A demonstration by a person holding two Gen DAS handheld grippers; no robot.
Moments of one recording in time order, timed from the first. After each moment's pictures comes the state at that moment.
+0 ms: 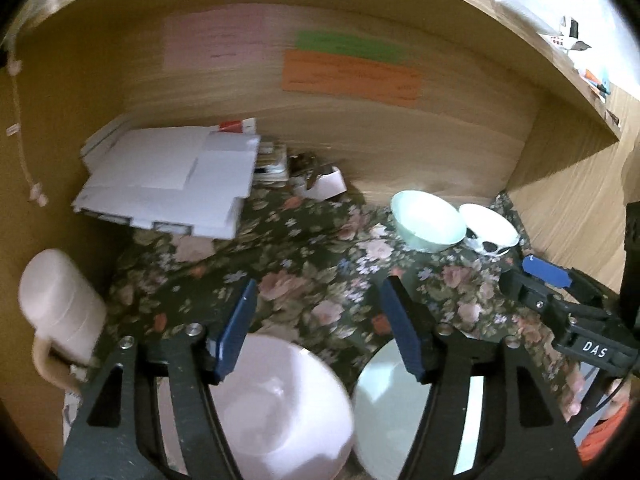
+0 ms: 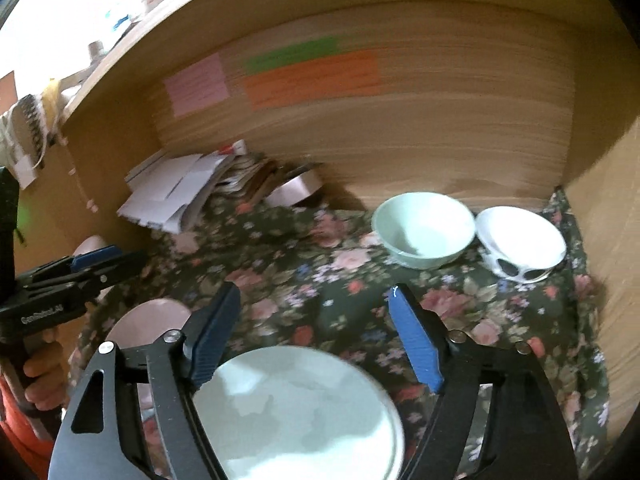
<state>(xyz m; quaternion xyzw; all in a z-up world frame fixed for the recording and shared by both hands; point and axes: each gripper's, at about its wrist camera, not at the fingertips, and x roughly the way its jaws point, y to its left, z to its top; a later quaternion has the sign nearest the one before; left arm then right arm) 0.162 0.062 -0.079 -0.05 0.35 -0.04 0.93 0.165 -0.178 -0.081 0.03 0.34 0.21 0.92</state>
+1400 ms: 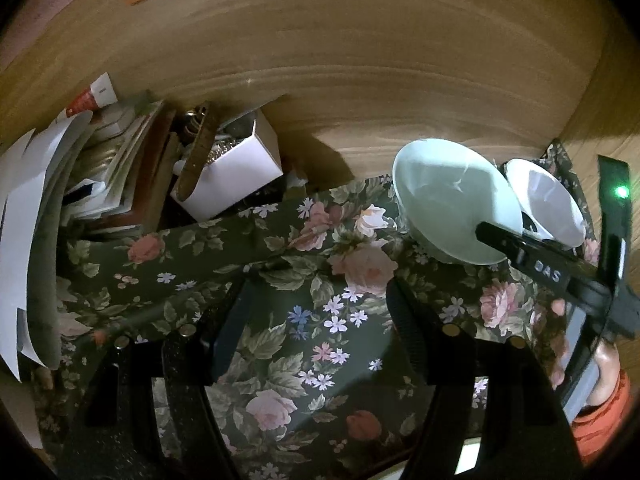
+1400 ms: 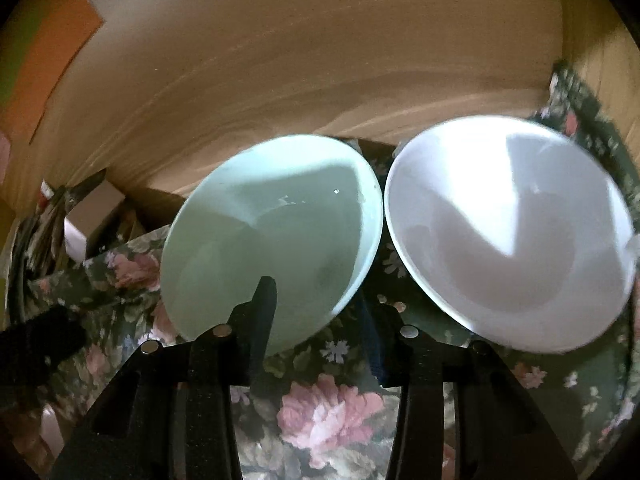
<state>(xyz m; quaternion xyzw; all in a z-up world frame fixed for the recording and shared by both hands) 0.340 -0.015 -0.156 0.01 0.48 -0.04 0.87 0.351 -0.252 -0.204 0.15 0.48 0.10 0.86</state>
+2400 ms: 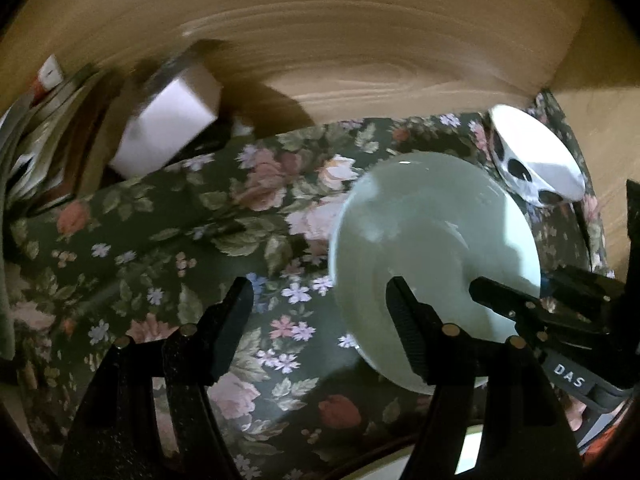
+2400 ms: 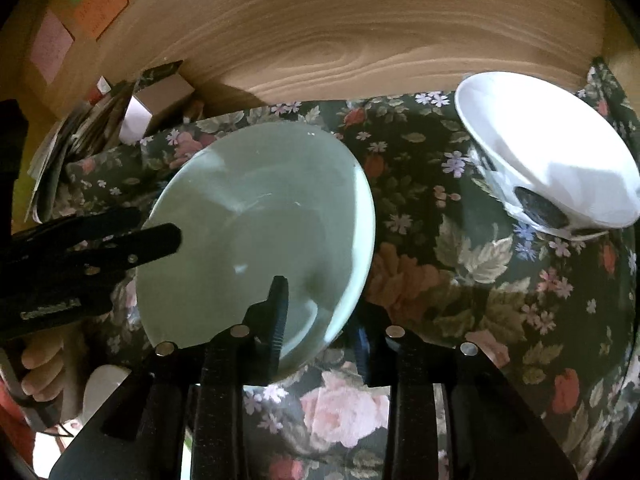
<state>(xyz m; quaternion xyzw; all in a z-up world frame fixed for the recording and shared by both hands) 0.340 -0.044 -0.189 0.04 0.53 -0.09 0.84 0.275 -0.246 -0.194 0.07 0.52 0.19 0.83</state>
